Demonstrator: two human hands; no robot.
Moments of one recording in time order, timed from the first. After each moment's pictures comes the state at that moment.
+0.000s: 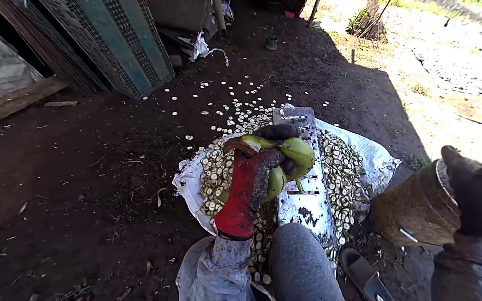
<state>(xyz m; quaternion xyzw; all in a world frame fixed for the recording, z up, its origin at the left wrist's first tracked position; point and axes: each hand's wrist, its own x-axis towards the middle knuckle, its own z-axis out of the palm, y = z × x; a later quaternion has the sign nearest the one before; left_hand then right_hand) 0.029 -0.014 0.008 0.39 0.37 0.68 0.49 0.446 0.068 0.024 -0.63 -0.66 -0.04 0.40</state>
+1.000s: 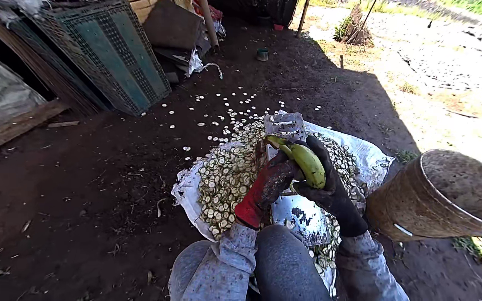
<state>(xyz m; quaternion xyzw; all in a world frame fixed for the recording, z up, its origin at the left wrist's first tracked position) 0.068 0.017 -0.030 0.52 0.26 0.57 0.58 0.247 0.029 -0.021 -0.29 -0.72 0.46 0.44</state>
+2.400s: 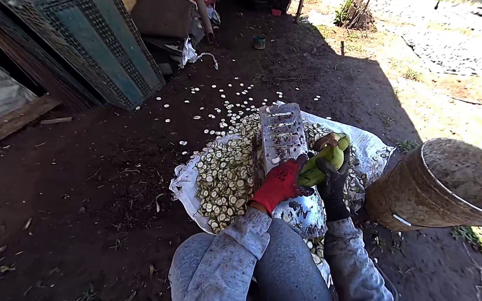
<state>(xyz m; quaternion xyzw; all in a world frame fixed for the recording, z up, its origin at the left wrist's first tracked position) 0.110 0.054 -0.063 0.77 0.55 0.15 0.29 0.257 0.065 -0.085 -0.36 -0.43 0.44 0.70</state>
